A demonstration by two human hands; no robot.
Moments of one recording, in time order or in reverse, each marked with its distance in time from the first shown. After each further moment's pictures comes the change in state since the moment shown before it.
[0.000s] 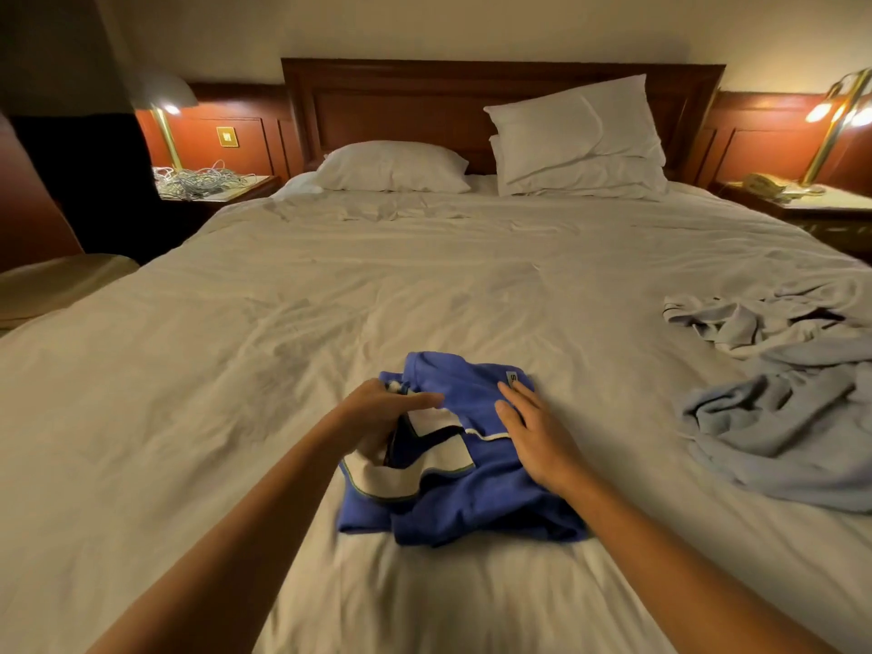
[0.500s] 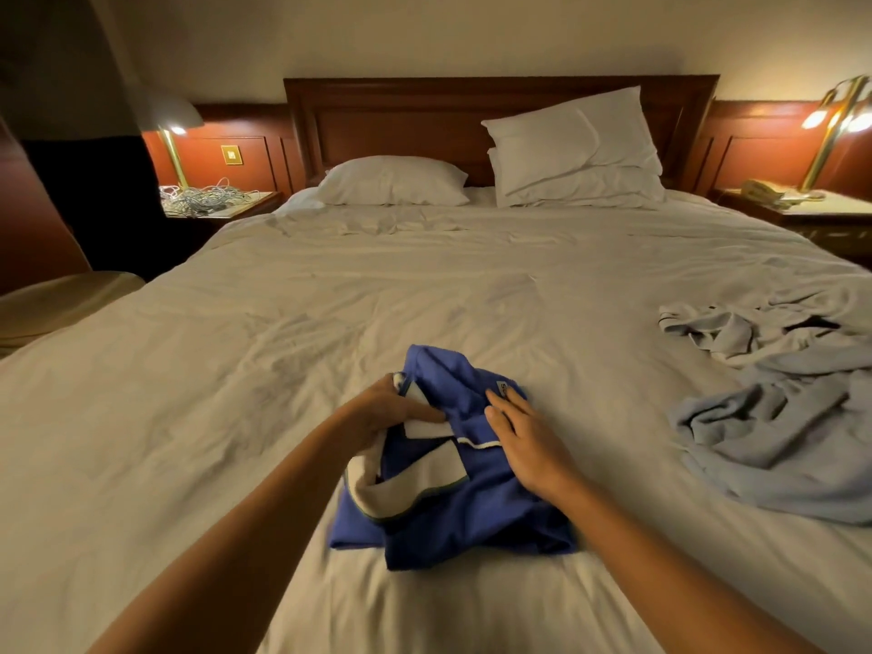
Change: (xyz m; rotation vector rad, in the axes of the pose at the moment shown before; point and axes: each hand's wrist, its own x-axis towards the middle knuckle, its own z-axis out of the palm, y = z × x) left_hand 0.004 0.029 0.006 0.045 -0.124 0.010; right_hand 0.007 0.000 -0.003 0.000 -0.046 -0.043
